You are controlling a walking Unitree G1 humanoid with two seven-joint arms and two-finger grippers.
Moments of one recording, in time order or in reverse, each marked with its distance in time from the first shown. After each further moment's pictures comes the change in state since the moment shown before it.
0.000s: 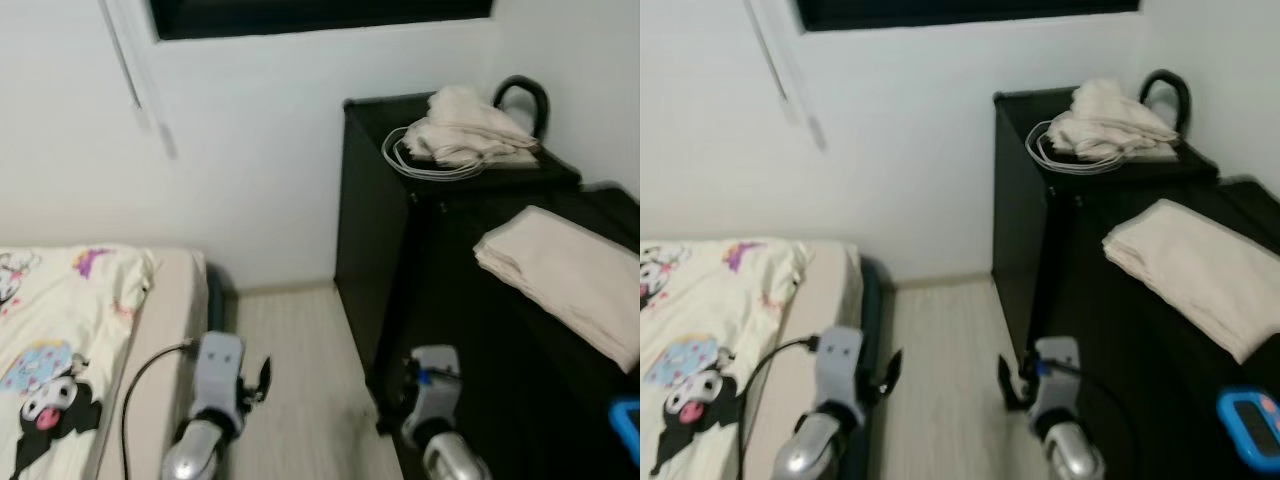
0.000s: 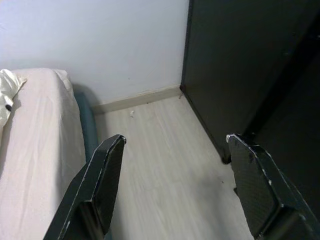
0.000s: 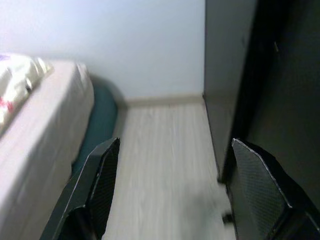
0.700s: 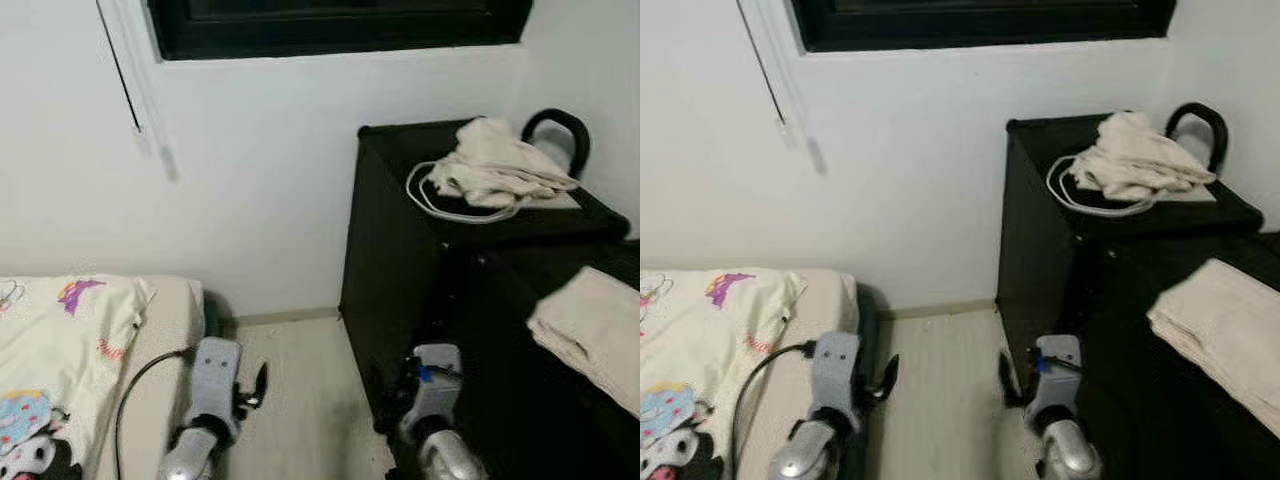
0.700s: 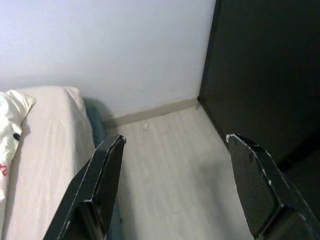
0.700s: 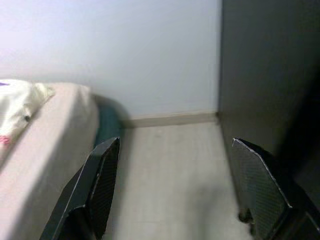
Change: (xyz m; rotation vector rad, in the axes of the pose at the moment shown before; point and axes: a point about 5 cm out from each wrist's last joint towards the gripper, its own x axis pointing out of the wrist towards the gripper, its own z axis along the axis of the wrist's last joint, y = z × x) left arm -0.003 0.009 -0.002 0.014 0.010 0.023; right arm 0.001 0.012 -0.004 0.024 0.009 0.022
